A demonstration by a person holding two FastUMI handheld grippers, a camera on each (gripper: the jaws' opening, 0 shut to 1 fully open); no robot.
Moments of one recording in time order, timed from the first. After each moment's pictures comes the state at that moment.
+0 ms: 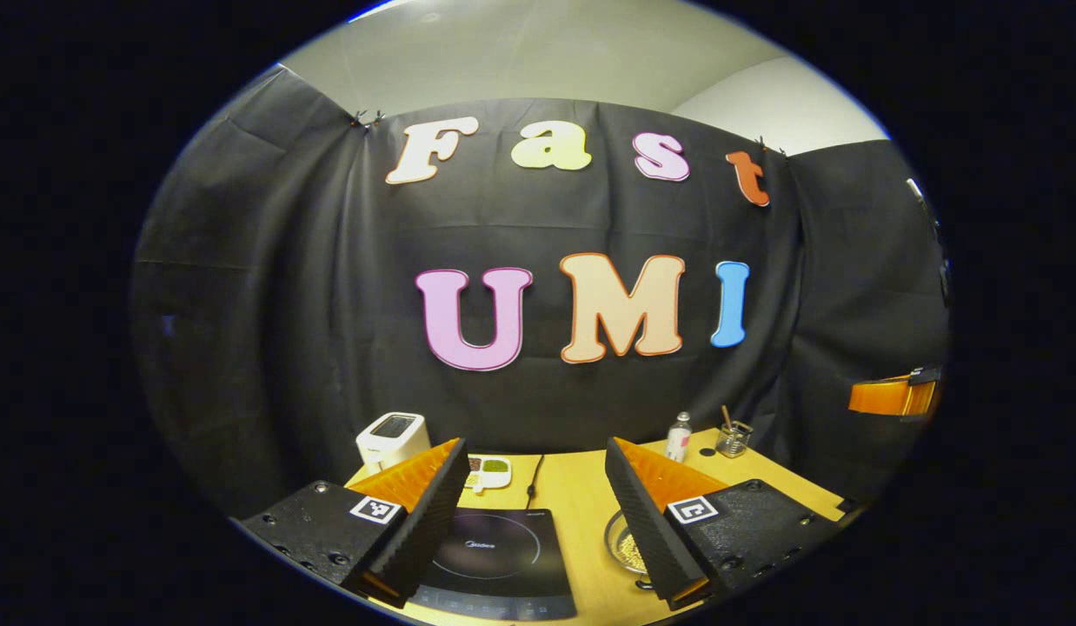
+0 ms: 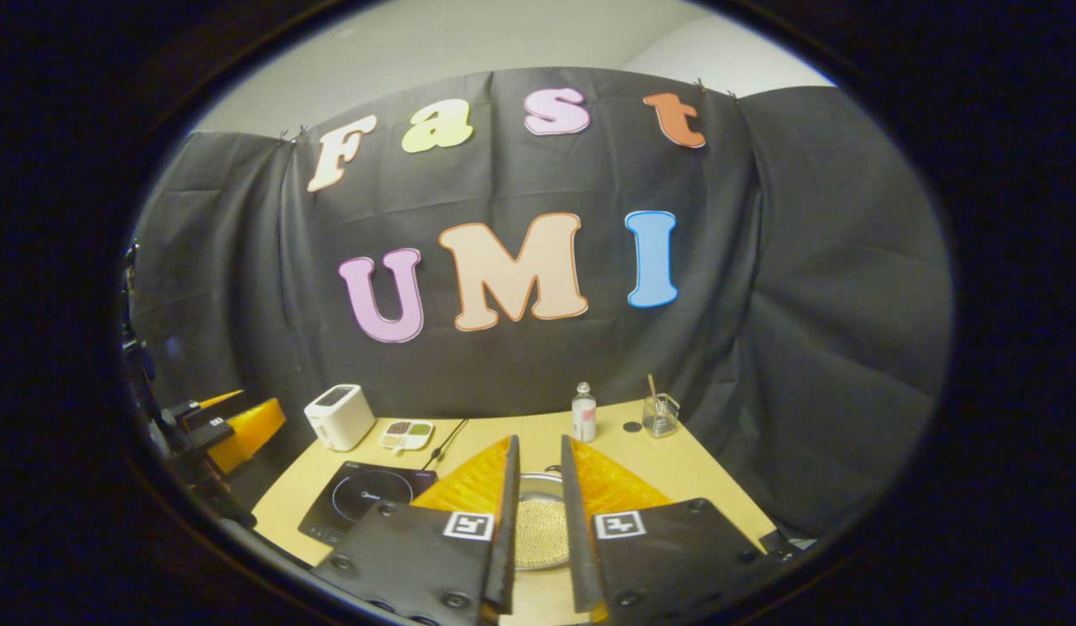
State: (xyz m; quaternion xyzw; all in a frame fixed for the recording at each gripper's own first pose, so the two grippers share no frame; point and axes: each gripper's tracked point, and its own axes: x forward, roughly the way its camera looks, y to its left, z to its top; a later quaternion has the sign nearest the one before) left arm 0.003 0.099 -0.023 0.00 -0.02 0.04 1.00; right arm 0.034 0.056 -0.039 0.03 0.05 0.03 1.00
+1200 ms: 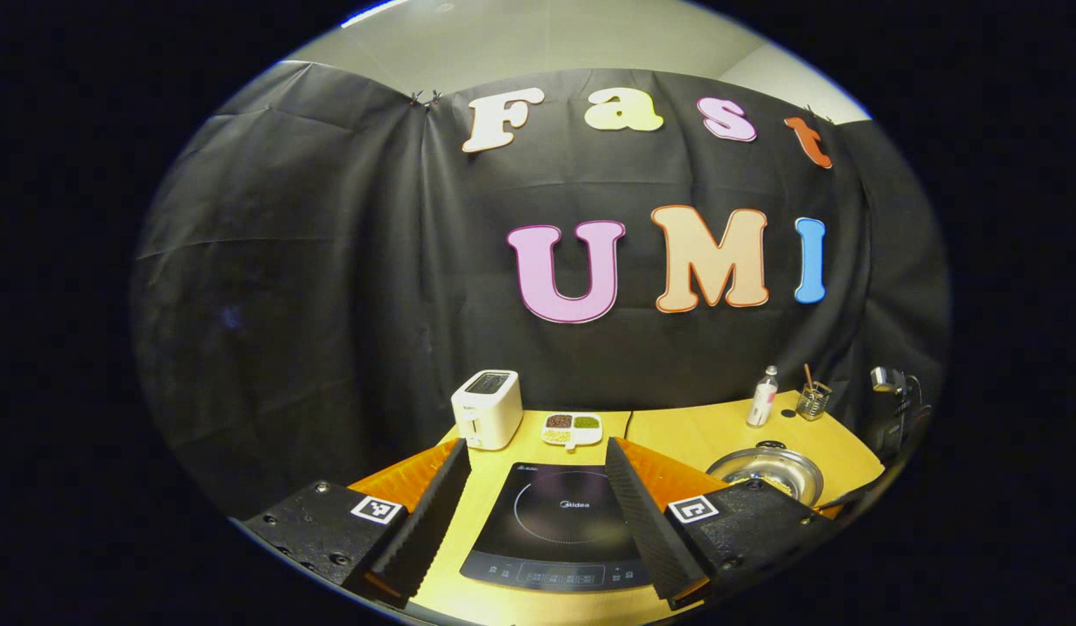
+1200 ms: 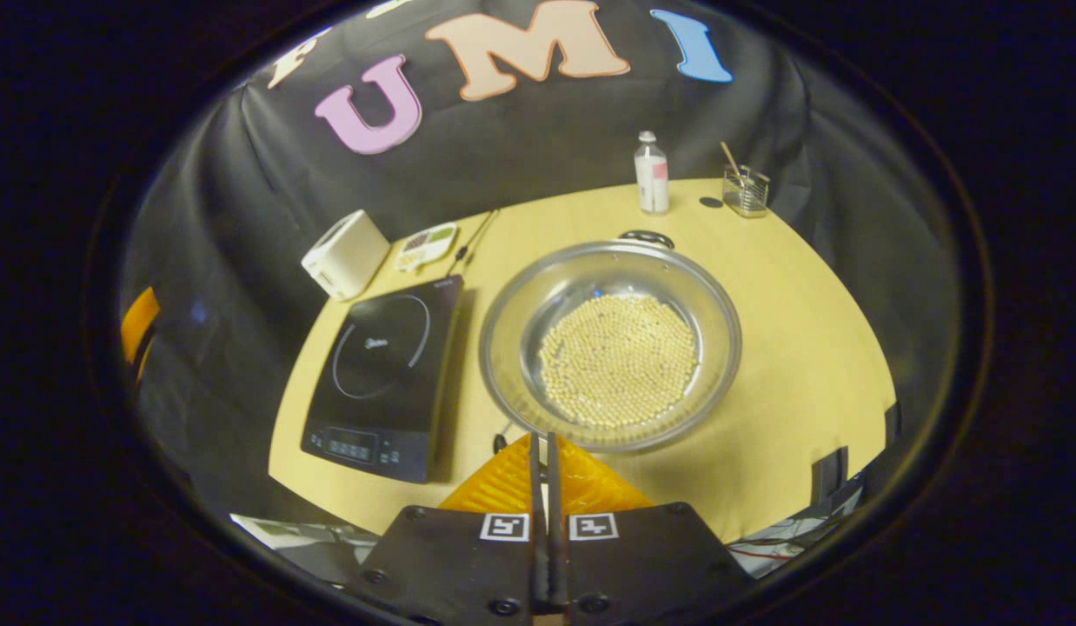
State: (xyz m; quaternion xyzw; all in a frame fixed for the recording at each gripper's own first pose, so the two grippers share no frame) left arm -0.040 0.195 -0.086 0.01 0.05 0.16 0.99; right arm 0.048 0.137 -0.346 0.05 0.40 0.07 0.91
